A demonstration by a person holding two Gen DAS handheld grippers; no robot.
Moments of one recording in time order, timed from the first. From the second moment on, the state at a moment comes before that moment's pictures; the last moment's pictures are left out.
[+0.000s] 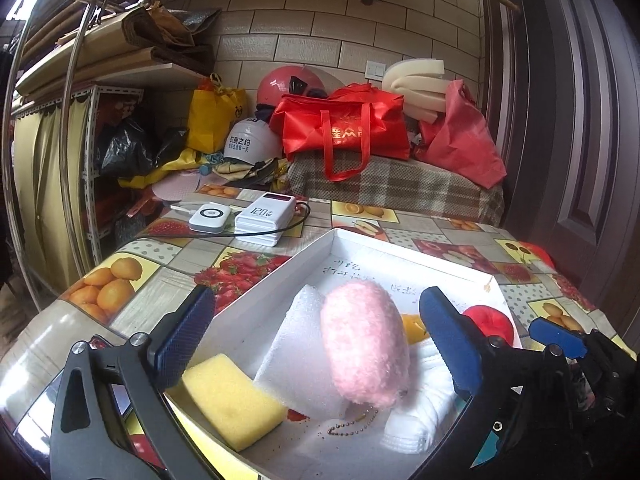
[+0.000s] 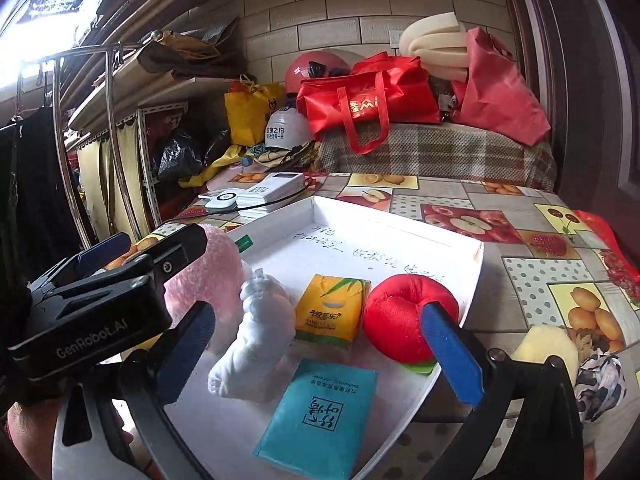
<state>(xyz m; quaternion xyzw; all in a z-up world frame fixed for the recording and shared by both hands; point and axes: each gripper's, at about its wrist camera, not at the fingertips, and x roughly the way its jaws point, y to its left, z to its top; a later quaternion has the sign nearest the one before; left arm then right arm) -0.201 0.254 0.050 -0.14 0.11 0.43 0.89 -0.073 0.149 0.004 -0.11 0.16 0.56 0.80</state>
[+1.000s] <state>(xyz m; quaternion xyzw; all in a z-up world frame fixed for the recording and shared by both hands) -0.203 0.252 0.052 -0.14 0.11 0.42 0.89 -0.077 0.145 0.007 -0.11 0.14 0.56 0.81</state>
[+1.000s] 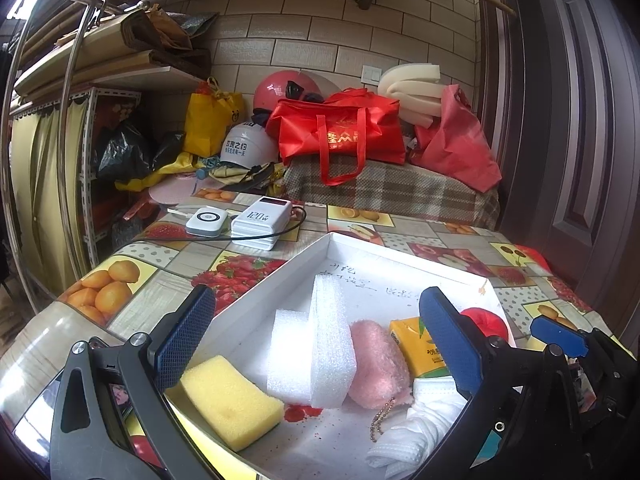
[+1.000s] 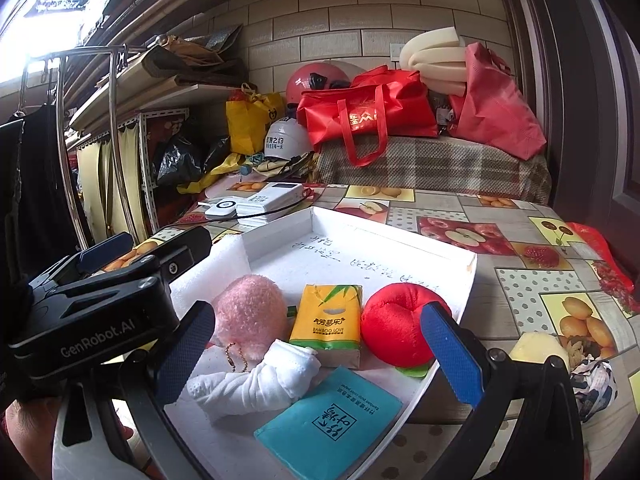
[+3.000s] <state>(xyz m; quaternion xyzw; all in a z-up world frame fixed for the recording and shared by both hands) -0.040 0.083 0.028 -0.04 0.33 0.14 0.93 0.094 0.019 -0.018 -0.03 0.34 0.47 0.81</state>
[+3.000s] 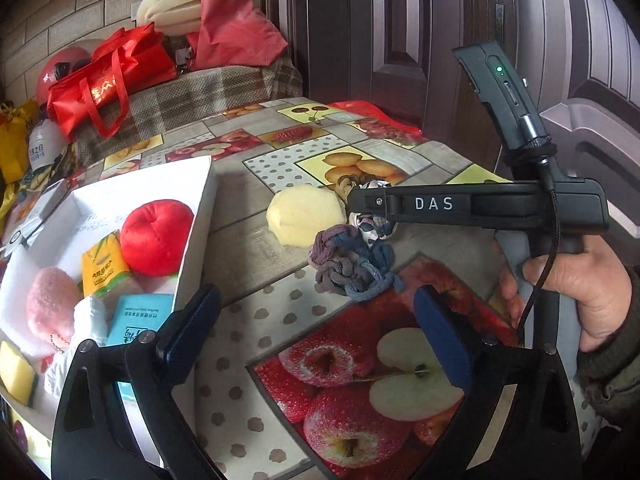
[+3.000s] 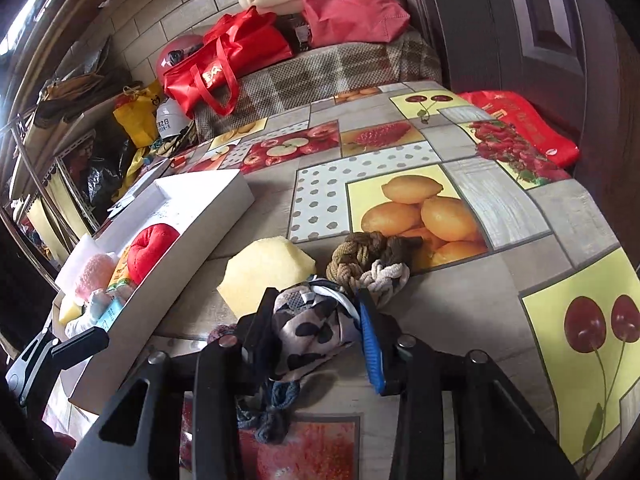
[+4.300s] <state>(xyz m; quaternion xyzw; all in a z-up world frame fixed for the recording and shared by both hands) -0.035 0.075 0.044 -0.03 0.25 0.13 0.96 0.038 -0.060 0.003 -0.03 0.22 0.45 0.86</state>
